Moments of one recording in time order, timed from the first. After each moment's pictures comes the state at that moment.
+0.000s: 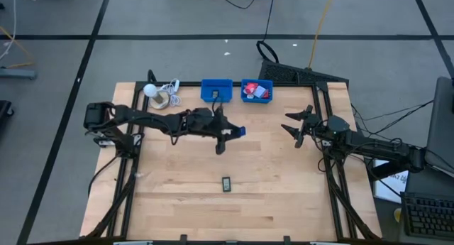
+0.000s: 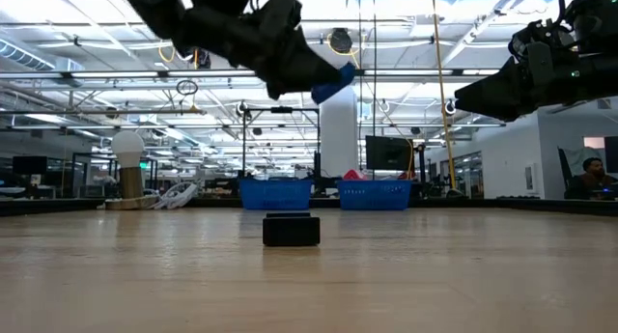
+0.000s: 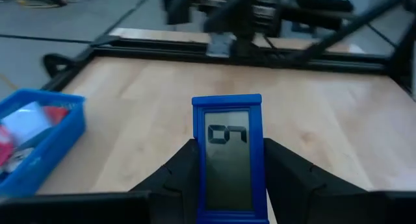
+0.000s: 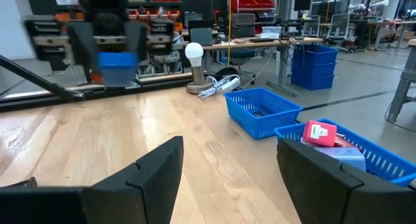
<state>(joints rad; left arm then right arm) 0.11 1.61 0.92 0.35 0.08 -0.01 -0.33 0.23 0.01 0.19 0.03 0.03</state>
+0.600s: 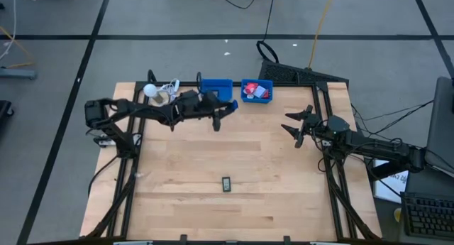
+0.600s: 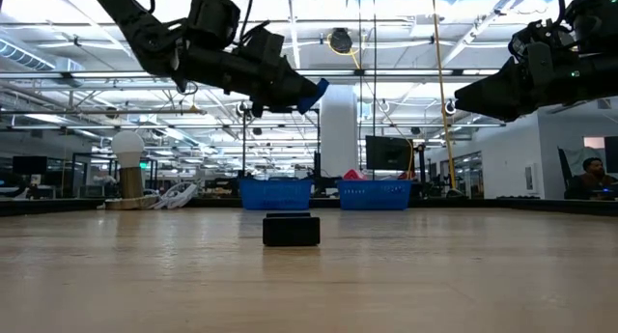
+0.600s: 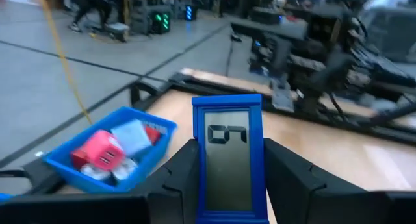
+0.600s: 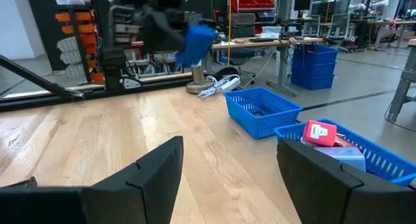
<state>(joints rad) 0.35 1.61 0.77 0.70 0.14 -0.10 -0.33 0.23 0.01 0.19 0.03 0.03</state>
